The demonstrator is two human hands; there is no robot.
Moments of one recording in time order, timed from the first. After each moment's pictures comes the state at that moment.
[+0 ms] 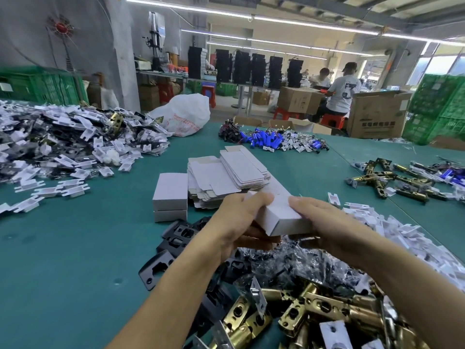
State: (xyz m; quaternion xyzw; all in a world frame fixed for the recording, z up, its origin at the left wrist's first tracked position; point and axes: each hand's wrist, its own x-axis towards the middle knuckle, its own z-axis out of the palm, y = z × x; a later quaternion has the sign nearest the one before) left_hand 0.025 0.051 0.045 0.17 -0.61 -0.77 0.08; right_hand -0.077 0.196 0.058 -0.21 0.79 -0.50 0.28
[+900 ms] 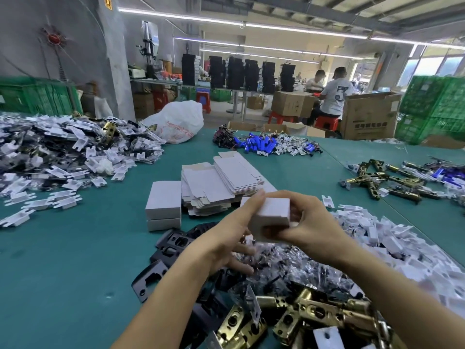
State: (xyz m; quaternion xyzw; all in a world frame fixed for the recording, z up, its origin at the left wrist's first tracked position) left_hand 0.025 0.049 0.037 0.21 -0.66 -0.72 -0.01; right_hand -0.074 0.193 0.055 -0.48 0.72 -0.50 0.10
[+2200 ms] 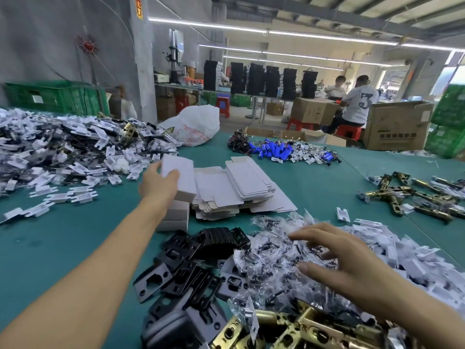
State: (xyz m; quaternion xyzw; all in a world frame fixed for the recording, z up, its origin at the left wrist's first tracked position) left_hand 0.005 -0.106 0.025 0.43 -0.63 -0.50 0.41; right_hand -0.102 0.248 0.035 -0.56 0.80 -0.23 0.01
